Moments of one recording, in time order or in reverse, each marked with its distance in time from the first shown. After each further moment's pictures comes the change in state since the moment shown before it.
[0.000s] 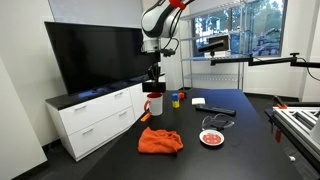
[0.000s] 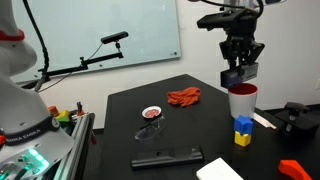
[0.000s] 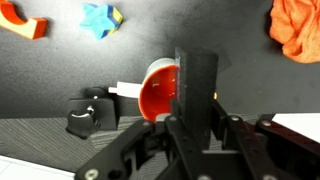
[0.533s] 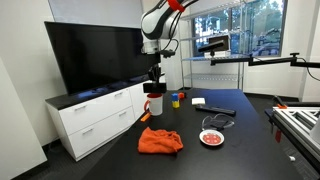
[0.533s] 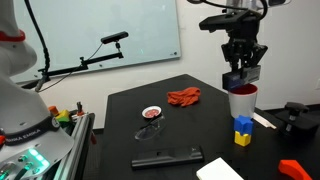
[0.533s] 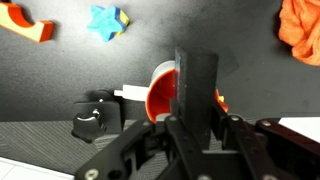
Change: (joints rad) arm 0.000 0.022 -0.007 0.020 -0.019 -0.011 0.010
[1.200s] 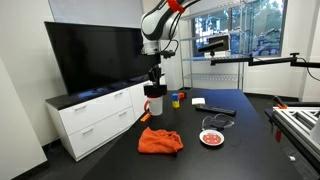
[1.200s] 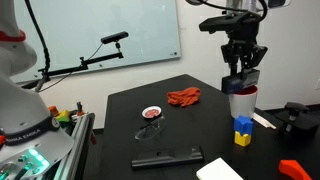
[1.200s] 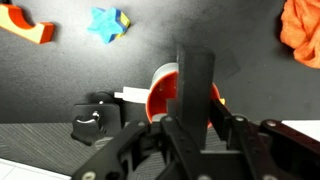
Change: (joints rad) arm 0.001 0.004 0.000 0.000 -0.007 -0.003 0.003
